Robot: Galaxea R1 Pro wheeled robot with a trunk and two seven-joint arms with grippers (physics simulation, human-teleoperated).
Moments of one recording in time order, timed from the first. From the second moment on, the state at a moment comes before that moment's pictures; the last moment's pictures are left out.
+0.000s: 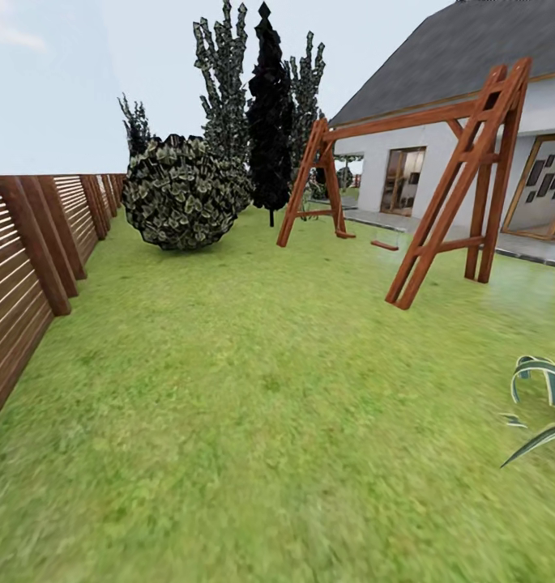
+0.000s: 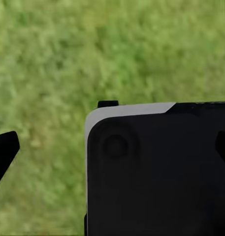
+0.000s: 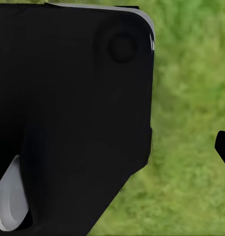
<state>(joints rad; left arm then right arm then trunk) -0.01 0.01 -0.01 -0.07 0.00 -0.35 0.00 0.00 0.00 0.00 -0.02 0.00 -0.10 0.00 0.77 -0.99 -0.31</state>
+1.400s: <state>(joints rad) -0.01 0.01 -0.01 -0.07 0.00 -0.35 0.00 0.00 0.00 0.00 -0.02 0.00 -0.10 0.00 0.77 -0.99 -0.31</state>
